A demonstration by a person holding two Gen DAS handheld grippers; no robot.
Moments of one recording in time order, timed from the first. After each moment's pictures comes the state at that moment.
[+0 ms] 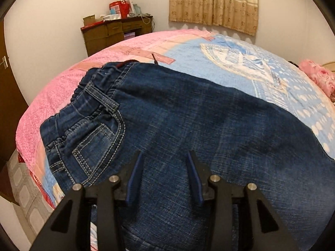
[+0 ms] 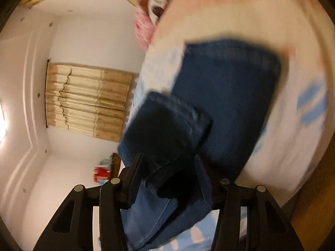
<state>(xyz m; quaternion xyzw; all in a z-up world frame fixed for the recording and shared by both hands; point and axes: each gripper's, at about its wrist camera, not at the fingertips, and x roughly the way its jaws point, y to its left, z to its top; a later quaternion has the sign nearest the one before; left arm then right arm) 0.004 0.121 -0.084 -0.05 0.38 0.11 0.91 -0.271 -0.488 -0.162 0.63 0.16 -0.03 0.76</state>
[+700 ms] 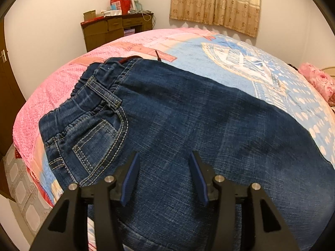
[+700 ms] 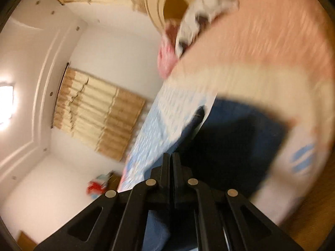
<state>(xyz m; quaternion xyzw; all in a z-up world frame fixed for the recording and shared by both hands) 0.002 0.132 -0.086 -0.07 0.39 0.10 0.91 -0.314 -0.494 -0.093 0.53 0.06 -0.11 0.84</state>
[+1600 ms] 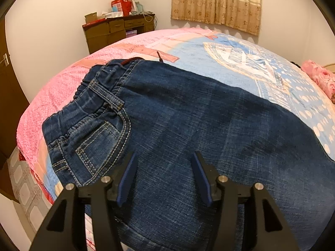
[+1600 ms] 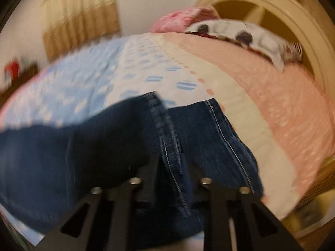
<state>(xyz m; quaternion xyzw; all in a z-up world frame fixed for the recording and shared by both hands) 0.004 0.129 -0.084 -0.06 0.39 0.11 0.91 -0.196 -0.475 -0.114 0.10 0.35 -0.23 0.90</state>
